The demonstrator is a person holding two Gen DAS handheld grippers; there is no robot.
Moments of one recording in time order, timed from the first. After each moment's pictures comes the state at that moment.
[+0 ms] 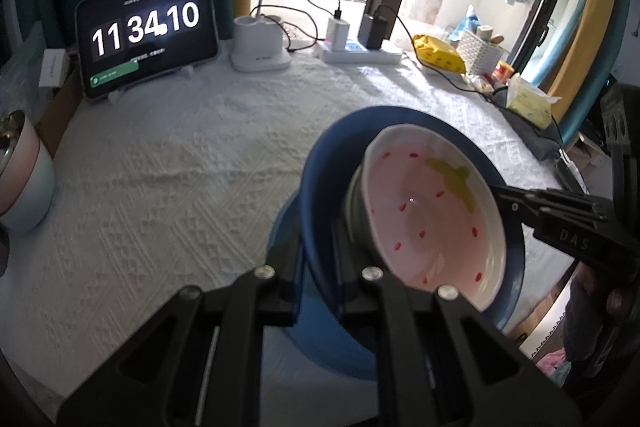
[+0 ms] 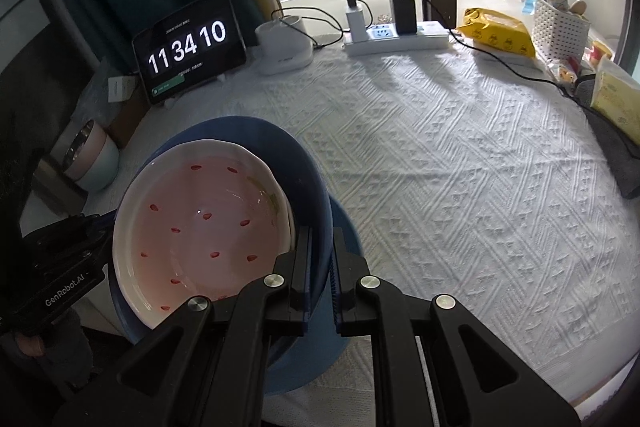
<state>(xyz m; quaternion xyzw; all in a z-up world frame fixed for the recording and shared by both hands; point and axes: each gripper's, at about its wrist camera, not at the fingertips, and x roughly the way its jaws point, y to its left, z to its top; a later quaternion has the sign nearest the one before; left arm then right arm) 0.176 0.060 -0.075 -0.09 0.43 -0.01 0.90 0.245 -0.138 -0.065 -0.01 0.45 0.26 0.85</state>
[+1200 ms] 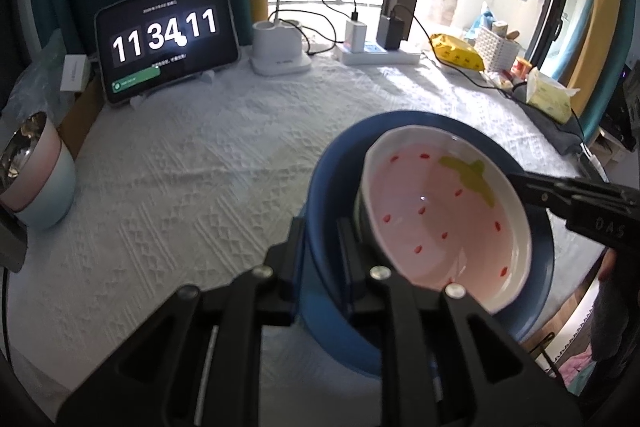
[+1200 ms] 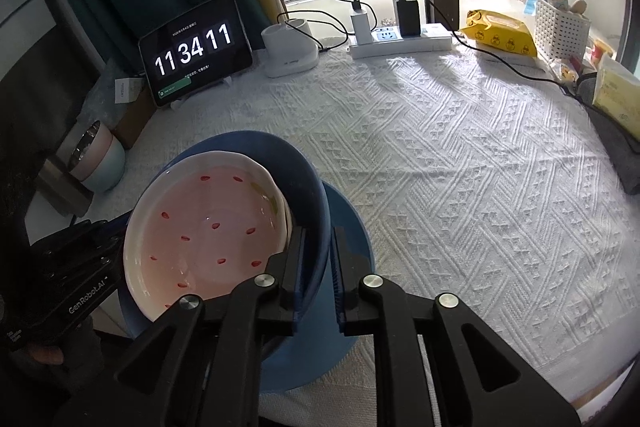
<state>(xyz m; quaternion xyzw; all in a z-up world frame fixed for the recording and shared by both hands) 0.168 0.057 -0.082 -0.05 0.42 0.03 0.91 0.237 -0.142 -0.066 0.00 0.44 0.27 0.86</state>
